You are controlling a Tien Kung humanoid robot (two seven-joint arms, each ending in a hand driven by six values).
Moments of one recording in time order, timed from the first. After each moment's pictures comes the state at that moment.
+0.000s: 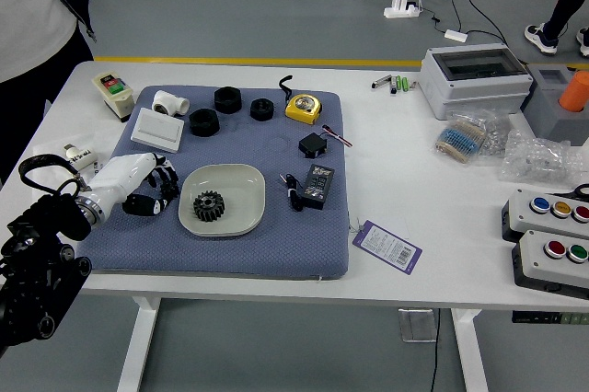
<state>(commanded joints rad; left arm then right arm) -0.46 0.21 -1.27 -0.90 2.27 0.01 -0.16 0.04 -0.24 0.36 0.26 0.46 -0.33 0.04</state>
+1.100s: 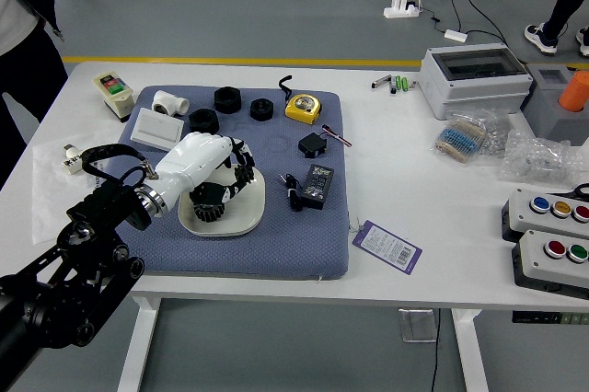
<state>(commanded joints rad) -0.48 0.14 -1.08 -1.09 2.27 0.06 -0.17 0.04 -0.24 0.36 0.26 0.45 -0.33 0.04</state>
